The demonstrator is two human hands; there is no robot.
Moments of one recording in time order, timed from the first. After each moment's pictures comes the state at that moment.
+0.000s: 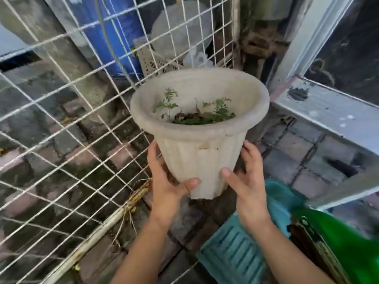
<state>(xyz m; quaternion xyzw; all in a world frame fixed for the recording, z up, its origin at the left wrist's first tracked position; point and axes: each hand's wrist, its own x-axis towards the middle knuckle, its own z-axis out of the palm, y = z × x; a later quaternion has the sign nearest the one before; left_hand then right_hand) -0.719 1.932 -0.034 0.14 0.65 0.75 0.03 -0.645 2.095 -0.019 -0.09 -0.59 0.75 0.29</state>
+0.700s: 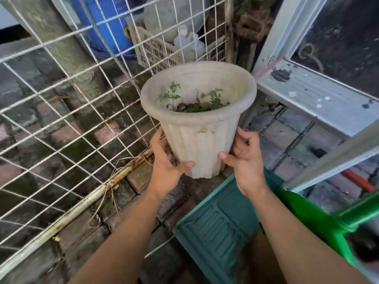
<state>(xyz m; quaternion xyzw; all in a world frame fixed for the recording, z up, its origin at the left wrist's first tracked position) -0.714 1.966 -0.075 0.16 0.70 0.69 0.06 -0.641 2.160 -0.055 -0.08 -0.57 0.79 0.21</state>
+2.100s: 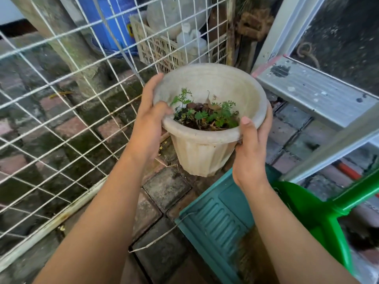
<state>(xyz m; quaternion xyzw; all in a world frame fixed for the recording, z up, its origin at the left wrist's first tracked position) -0.739 1.952 0.049 0.13 0.65 0.74 0.10 -0.637 2.119 0.020 -0.13 -0.53 0.78 0.32</state>
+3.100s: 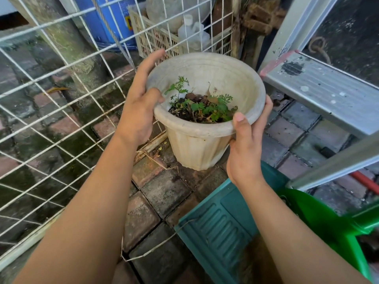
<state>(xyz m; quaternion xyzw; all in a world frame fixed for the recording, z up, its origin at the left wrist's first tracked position) -0.784 1.953 0.048 0.20 0.63 0.75 0.09 -0.664 2.121 0.010 -0.09 -0.58 0.74 0.33</state>
